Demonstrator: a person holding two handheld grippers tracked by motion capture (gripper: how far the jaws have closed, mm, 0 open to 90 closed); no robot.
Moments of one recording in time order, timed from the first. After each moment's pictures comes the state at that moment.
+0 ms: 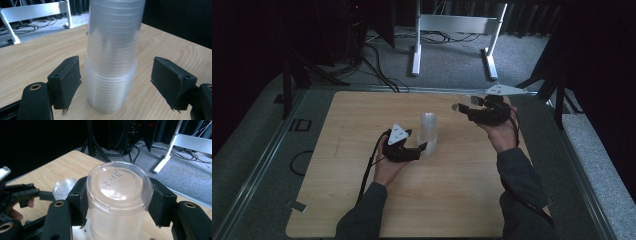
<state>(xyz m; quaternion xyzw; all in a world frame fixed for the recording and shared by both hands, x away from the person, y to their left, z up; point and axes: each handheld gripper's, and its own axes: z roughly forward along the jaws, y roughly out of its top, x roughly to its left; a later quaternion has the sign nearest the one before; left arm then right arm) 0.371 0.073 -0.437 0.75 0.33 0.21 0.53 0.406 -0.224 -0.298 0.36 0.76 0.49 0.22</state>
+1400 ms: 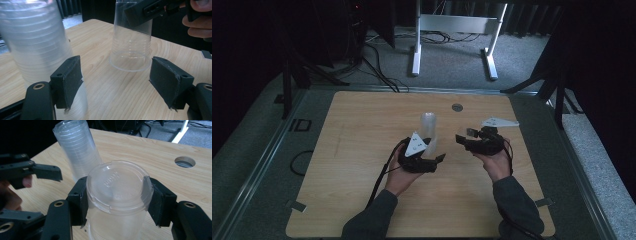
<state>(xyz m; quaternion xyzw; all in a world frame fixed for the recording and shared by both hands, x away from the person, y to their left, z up) 0.341 0.026 -0.427 0.78 0.27 0.19 0.54 0.375 -0.231 -0.382 0.41 0.76 0.48 0.15</state>
